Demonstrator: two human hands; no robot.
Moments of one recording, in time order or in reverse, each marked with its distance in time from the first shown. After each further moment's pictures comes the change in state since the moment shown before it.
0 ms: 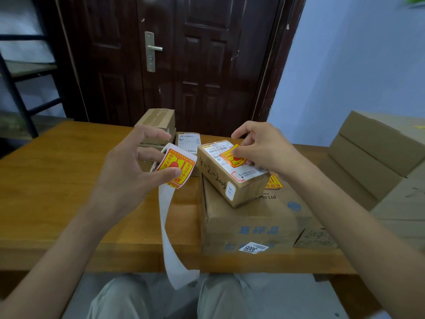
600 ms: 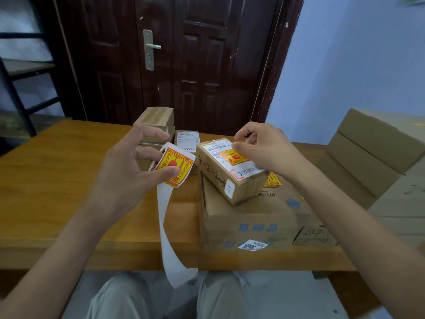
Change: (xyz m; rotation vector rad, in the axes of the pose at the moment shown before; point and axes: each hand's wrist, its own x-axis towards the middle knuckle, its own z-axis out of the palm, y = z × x) left_hand -0.003 -0.001 0.000 0.024 -0.003 -0.006; right_hand -0.006 0.007 0.001 -0.111 0.079 -0.014
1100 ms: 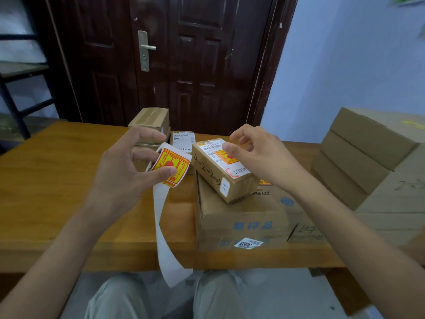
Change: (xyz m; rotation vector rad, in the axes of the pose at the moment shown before) left_hand -0.001 0.001 0.004 0.003 -0.001 0.004; right_hand -0.022 0.003 0.003 -0.057 0.030 -0.077
